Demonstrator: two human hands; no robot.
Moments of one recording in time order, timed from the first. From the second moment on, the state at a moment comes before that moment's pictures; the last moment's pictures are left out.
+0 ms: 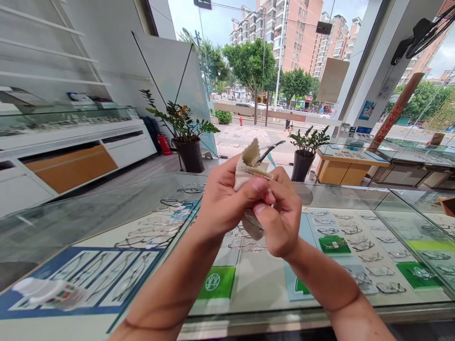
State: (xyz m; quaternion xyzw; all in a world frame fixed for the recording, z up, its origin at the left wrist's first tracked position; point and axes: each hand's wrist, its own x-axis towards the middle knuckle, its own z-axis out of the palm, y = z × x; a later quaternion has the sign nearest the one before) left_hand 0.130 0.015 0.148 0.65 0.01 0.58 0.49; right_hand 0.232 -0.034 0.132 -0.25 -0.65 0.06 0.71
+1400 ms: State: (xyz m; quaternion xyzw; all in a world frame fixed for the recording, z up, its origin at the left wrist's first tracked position) left_hand 0.127 0.013 0.157 0.67 0.02 0.54 0.51; right_hand 0.238 -0.032 0.132 -0.25 -0.62 0.12 0.73
